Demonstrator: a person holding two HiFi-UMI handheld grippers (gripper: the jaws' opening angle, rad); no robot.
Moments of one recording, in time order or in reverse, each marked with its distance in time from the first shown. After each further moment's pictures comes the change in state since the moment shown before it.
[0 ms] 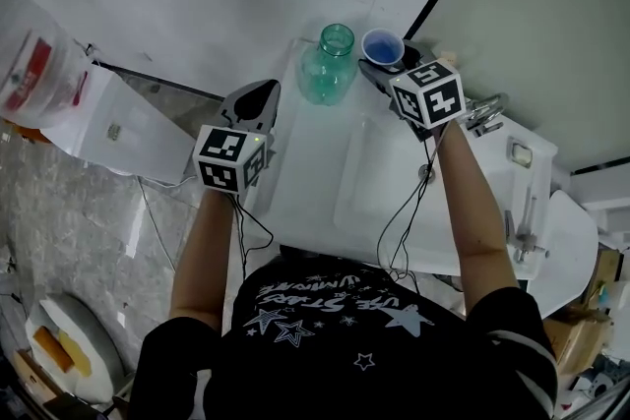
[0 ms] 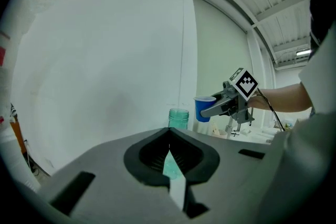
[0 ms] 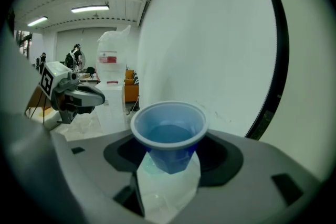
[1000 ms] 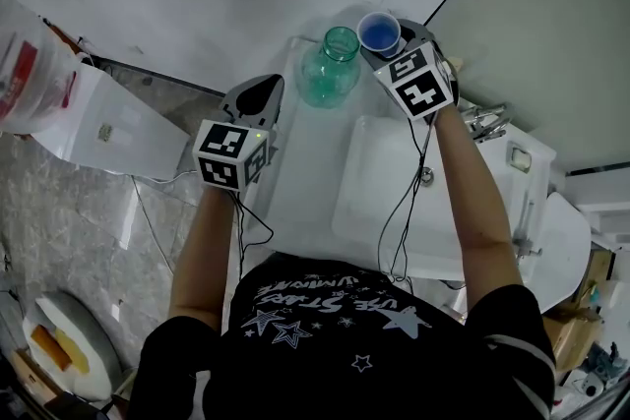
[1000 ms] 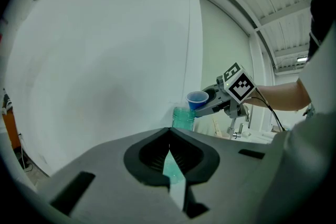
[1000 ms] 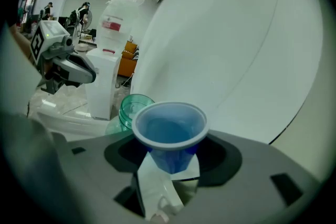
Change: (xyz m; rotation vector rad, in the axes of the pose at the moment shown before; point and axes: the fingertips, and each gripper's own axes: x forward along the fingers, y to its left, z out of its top) left arm 0.027 0.014 -0.006 -0.045 0.004 -0.028; right arm 0.035 -0.024 0.019 -0.327 0.154 -0.137
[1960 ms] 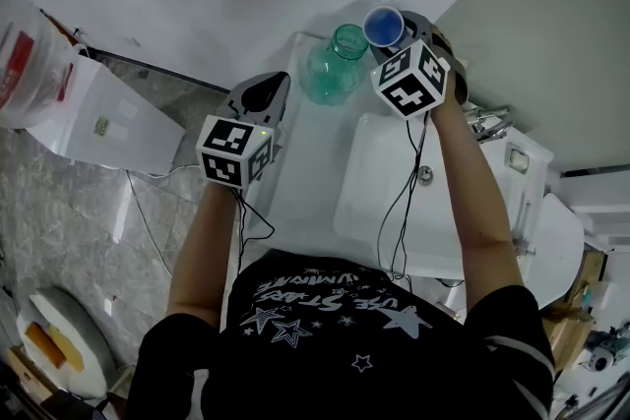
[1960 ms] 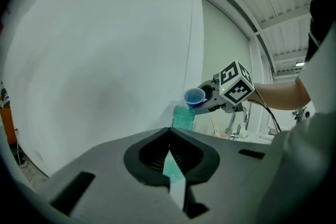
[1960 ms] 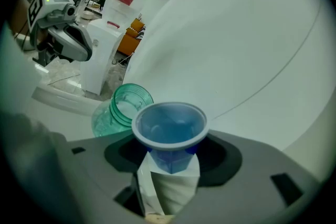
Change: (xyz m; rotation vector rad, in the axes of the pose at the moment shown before) left arm 0.002 0.004 -0.008 -0.025 -0.004 -0.027; right arm 0.008 -0.008 0.003 -0.238 0.138 -0.127
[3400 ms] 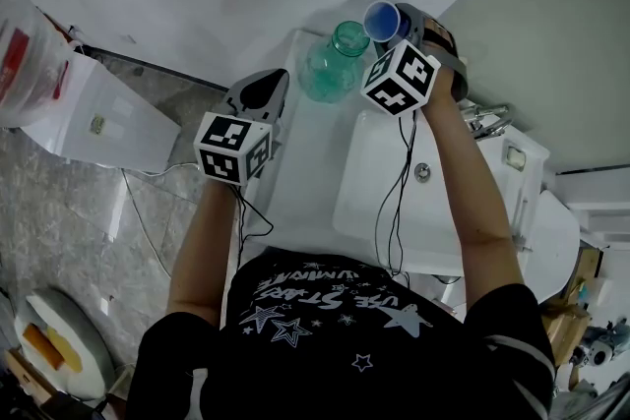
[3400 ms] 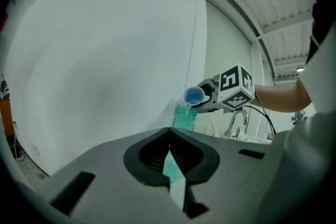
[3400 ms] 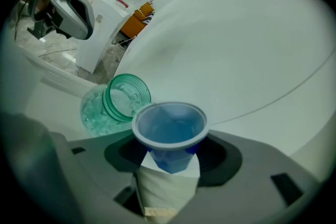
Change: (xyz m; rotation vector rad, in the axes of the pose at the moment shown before) left arm 0.001 0.004 -0.006 -0.044 -0.010 -0.009; right arm 0.006 -0.006 -0.001 -0.186 0.094 -0.127
